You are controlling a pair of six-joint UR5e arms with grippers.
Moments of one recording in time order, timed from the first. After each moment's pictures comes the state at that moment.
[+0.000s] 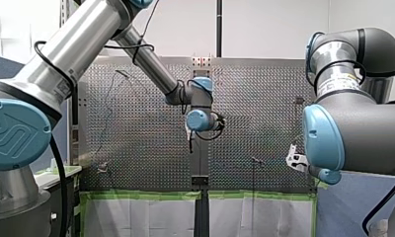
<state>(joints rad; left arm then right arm) -0.75 -2.12 -1.67 -2.52 -1.90 -1.74 1.52 -0.61 1.65 -1.09 1.05 1.86</state>
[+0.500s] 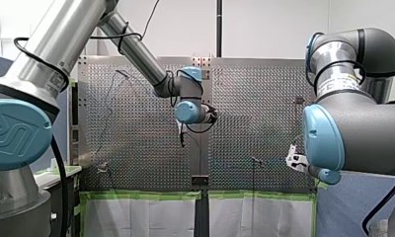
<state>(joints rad) -0.74 -1.98 -1.80 -2.49 -1.90 -1.76 1.52 -0.61 1.65 -1.09 1.05 1.86</state>
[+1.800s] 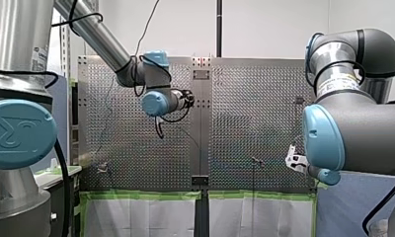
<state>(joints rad) -0.69 -1.68 -2.17 -2.29 -1.89 -1.81 1.52 -0.61 1.65 -1.10 1.05 1.86</state>
